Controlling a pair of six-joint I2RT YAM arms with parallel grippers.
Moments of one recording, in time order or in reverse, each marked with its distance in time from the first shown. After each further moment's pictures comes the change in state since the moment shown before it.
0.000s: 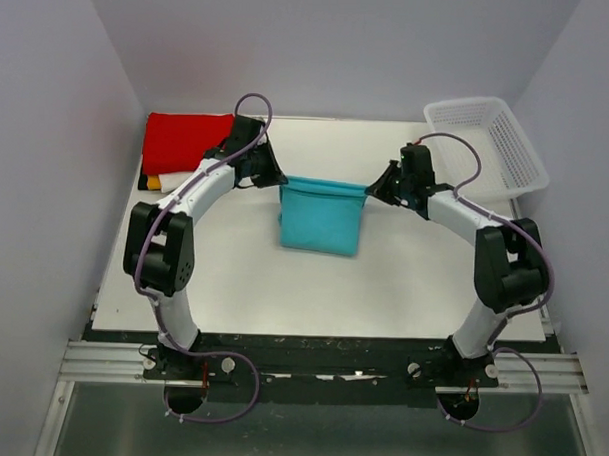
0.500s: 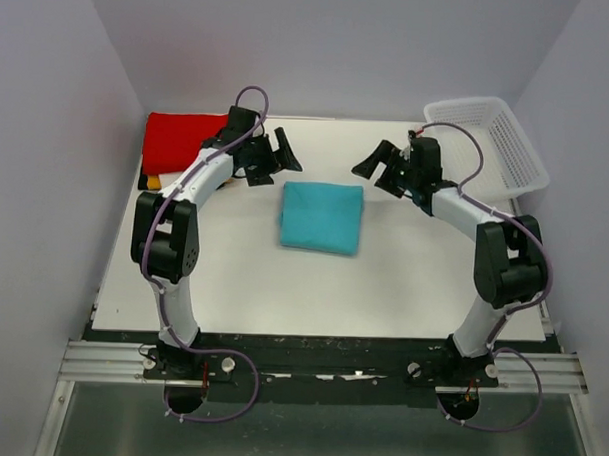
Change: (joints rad) left arm 0.056 0.192 0.203 -0.080 0.126 0.037; right arm -0.046 0.124 0.097 0.119 -0.129 -0.053
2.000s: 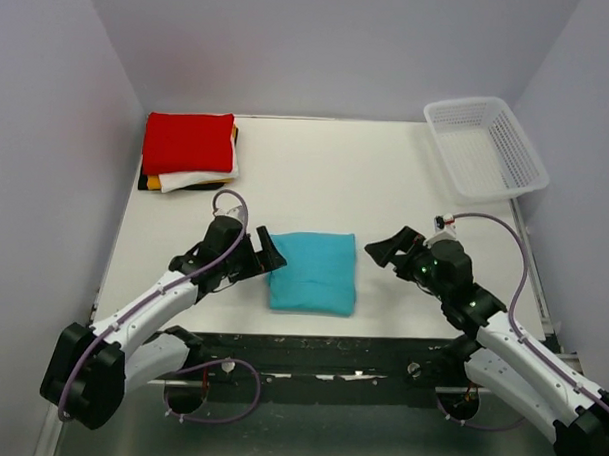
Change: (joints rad) left arm -0.266 -0.963 -1.106 0.250 -0.180 -0.161; right arm 0.310 -1.122 -0.832 -0.102 0.263 0.211
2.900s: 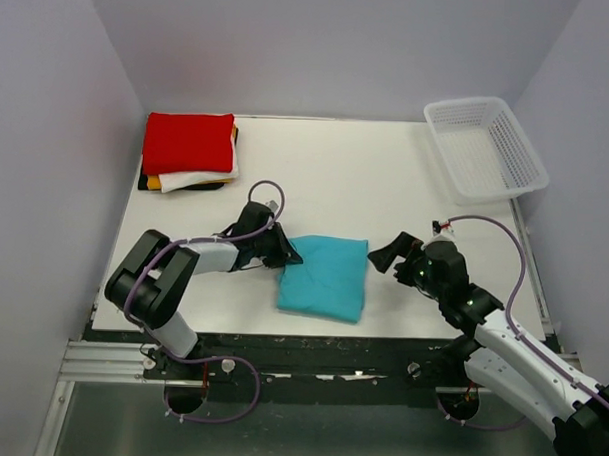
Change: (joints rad) left arm 0.025 0.595 0.100 0.415 0.185 -0.086; right arm 0.000 0.018 -0.018 -0.087 0.068 -0.042
